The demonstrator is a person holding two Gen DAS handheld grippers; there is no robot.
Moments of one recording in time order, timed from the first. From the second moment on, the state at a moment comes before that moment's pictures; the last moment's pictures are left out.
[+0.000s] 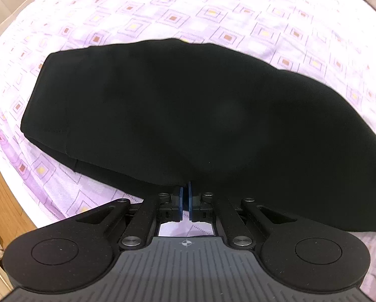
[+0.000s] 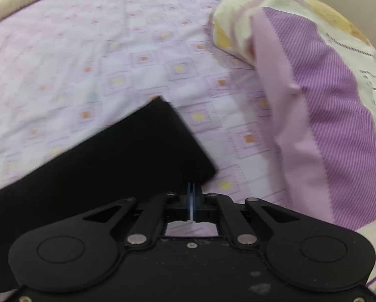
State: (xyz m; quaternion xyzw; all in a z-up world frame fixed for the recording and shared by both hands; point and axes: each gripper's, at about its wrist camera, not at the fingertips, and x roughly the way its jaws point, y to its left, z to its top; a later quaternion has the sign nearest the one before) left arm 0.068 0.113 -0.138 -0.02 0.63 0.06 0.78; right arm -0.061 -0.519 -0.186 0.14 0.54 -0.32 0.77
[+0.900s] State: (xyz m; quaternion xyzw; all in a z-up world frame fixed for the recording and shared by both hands) left arm 0.088 0.201 -0.122 0.01 0.59 0.05 0.81; right arm -0.022 -0.261 -0.099 0.08 0.49 0.01 0.87
